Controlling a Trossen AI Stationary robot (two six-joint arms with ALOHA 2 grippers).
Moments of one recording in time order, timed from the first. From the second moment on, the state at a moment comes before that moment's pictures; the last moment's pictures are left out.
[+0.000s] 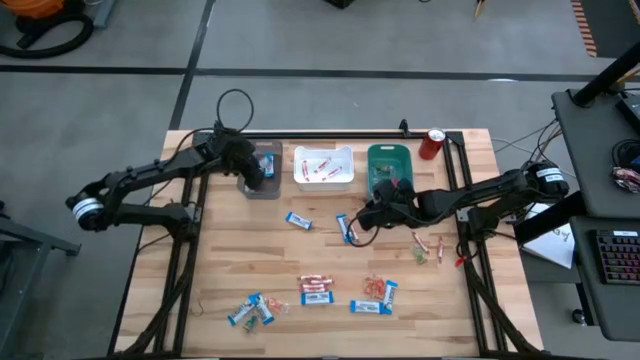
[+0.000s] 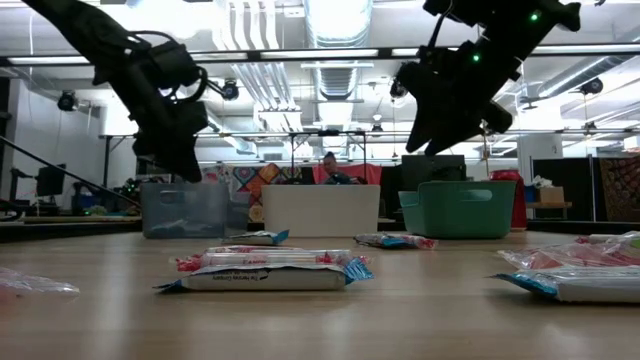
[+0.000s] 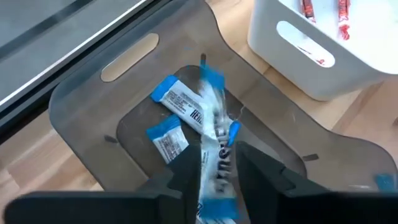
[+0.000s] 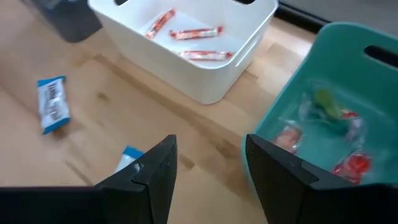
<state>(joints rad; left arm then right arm) 0.72 1.13 0.65 -0.40 -0.03 -0.06 0.10 1.41 0.85 -0.40 0.64 0.81</state>
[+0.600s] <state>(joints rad) 0.48 1.00 0.66 -0.35 -0.03 -0.09 0.15 1.41 0.87 -0.36 0.24 0.93</state>
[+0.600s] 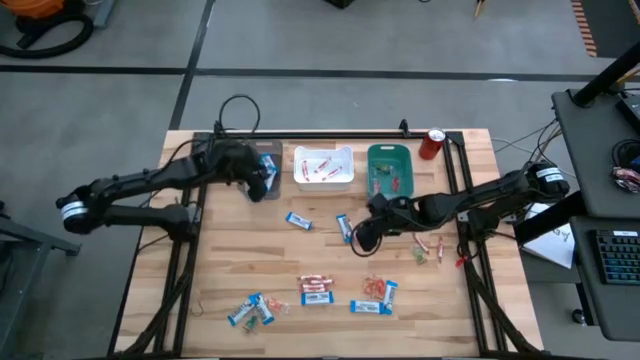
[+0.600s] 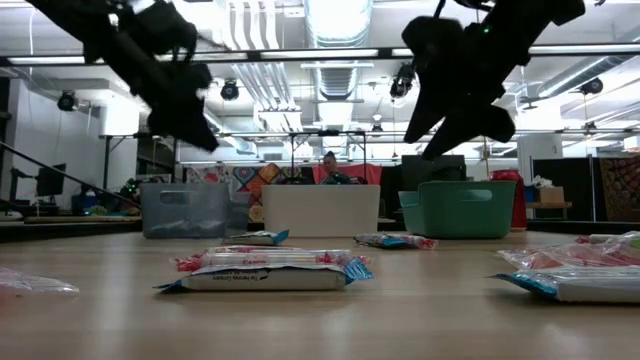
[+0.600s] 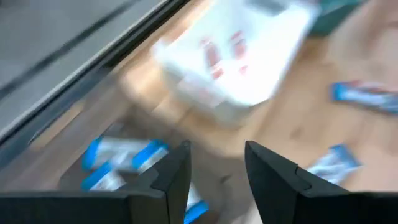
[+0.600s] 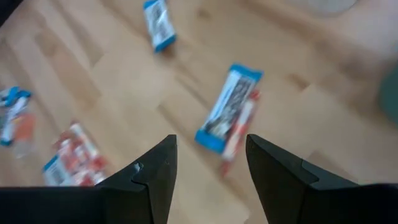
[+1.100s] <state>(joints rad) 0.12 0.92 0.67 -0.04 -0.03 0.07 0.30 1.41 0.88 -0.59 0.01 1.38</state>
